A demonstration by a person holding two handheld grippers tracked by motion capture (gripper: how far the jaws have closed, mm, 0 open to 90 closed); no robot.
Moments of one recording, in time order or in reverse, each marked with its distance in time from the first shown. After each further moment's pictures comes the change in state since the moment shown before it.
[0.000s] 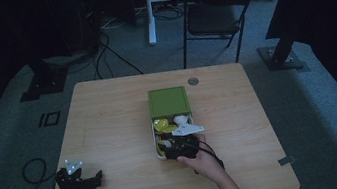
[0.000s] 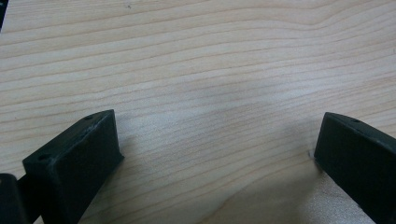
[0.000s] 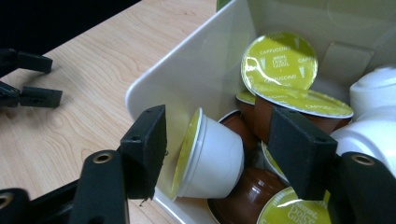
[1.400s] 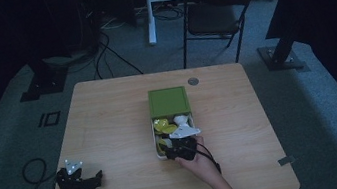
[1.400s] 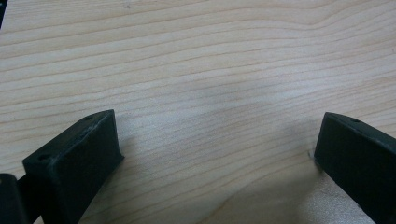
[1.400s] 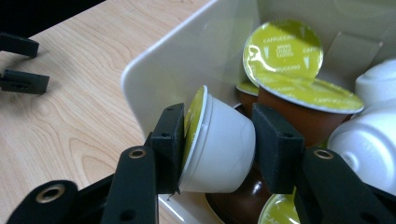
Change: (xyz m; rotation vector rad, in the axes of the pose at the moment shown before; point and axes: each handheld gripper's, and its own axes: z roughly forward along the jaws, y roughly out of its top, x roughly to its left) left arm 0.000 0.000 0.000 0.000 -0.002 0.001; right arm 0.005 -0.003 0.004 0.025 -0.030 -0.040
